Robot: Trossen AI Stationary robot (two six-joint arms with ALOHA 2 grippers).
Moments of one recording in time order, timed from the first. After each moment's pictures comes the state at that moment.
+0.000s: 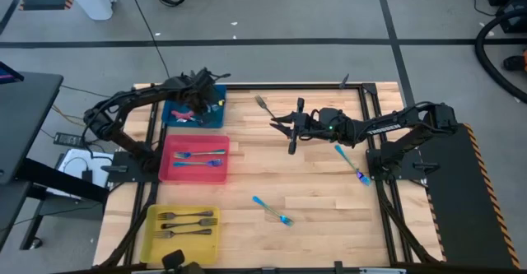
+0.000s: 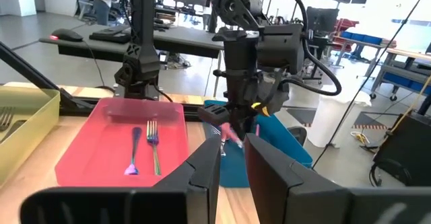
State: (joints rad) left arm 0.79 1.54 0.94 -0.68 -0.17 0.38; right arm -0.14 1.42 0.65 0.75 0.09 -0.18
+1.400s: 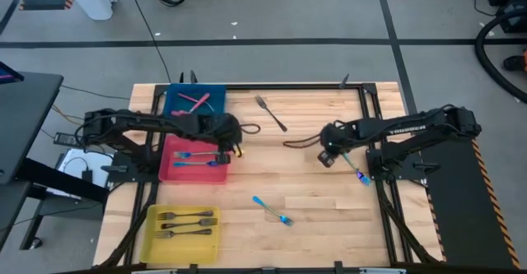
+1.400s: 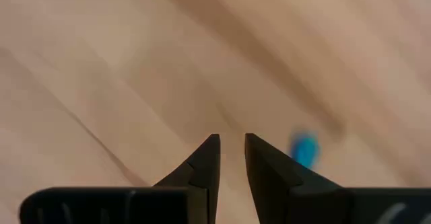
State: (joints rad) left arm 0.16 1.48 0.94 -0.54 -0.16 0.22; right arm -0.09 1.17 0.65 -0.74 0.17 0.68
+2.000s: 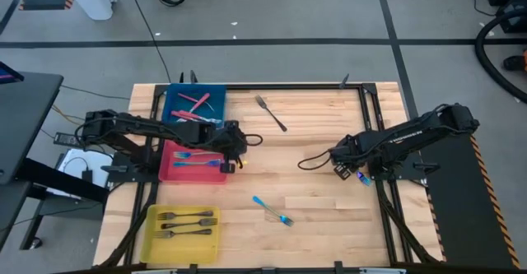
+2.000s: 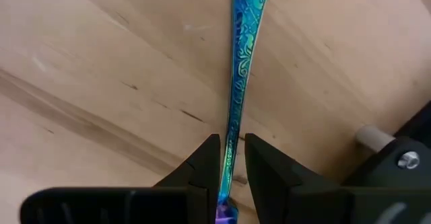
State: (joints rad) left arm 0.04 1.48 0.94 -0.40 -0.16 0.22; right arm 0.07 1.19 0.48 -0.95 0.06 1.01
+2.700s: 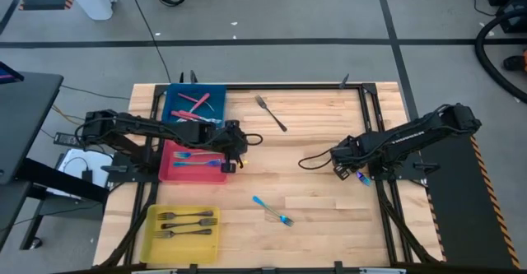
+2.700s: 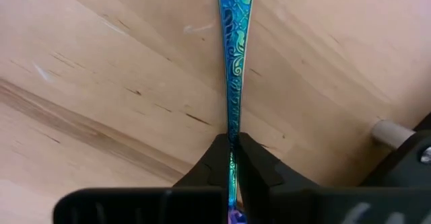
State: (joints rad) left arm 0.04 1.48 0.94 -0.38 -0.16 0.22; right arm 0.07 1.19 0.43 -0.89 0.09 1.07
